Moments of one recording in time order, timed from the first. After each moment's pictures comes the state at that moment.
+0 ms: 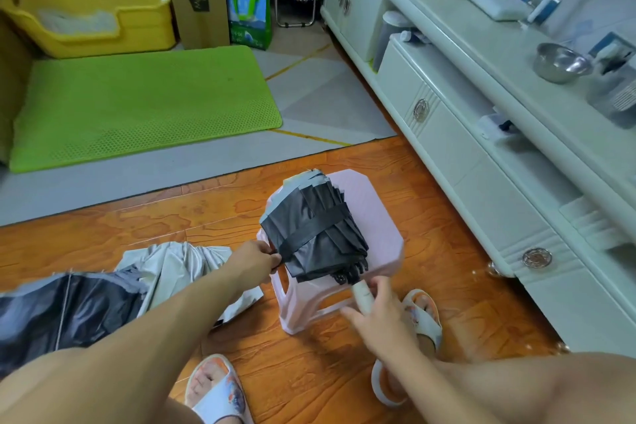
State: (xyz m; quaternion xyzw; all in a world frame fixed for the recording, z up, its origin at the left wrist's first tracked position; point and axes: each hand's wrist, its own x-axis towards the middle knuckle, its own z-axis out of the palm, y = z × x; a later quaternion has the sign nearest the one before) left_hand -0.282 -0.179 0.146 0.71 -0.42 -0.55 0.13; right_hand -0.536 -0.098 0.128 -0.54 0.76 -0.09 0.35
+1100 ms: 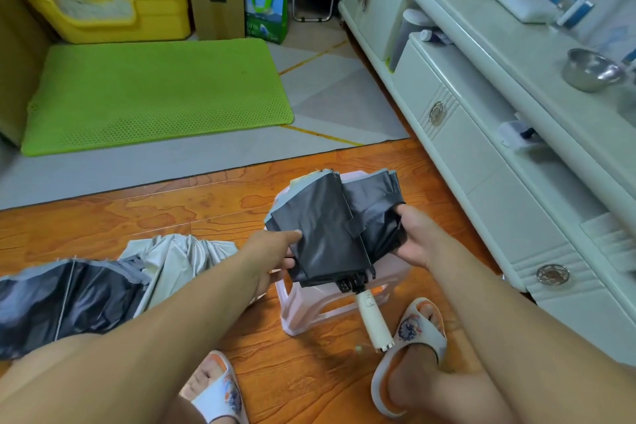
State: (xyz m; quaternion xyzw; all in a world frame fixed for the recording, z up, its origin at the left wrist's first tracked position) left_hand -0.315 -0.185 0.190 0.69 -0.17 -0.64 0.28; right_hand -0.558 -0.261 0.174 -0.22 0.62 -0.30 0.69
